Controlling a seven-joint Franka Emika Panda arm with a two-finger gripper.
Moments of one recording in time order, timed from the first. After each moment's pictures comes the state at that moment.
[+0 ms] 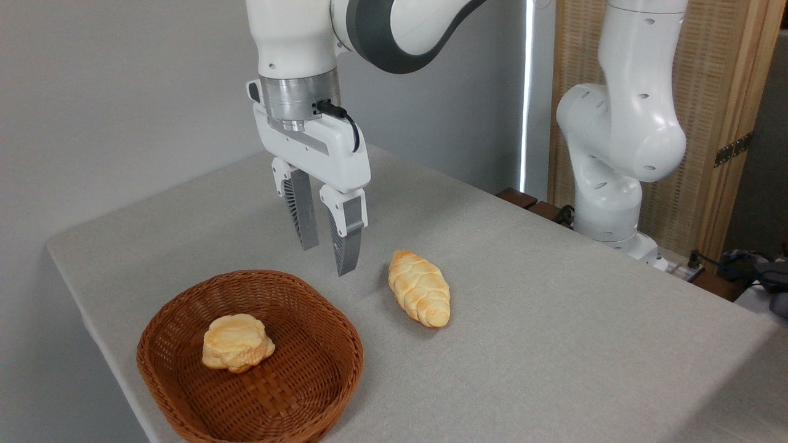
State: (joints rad) arm -0.35 -0.15 0.17 -2.03 0.05 1.96 0.57
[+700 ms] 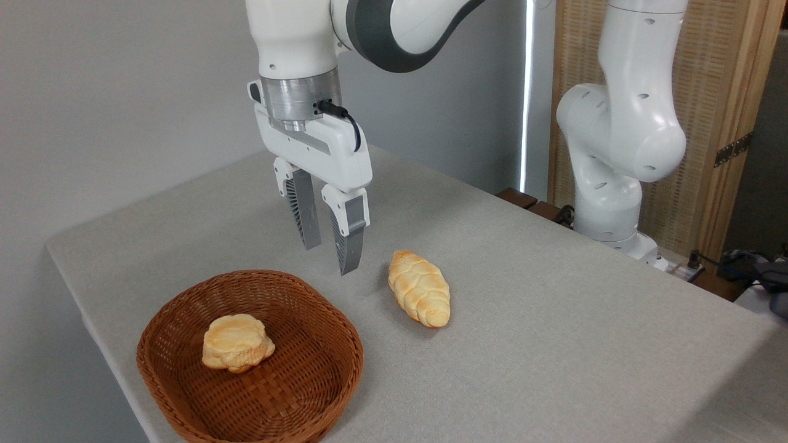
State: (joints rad) arm -0.35 -0.15 0.17 -2.03 0.05 1.95 0.57
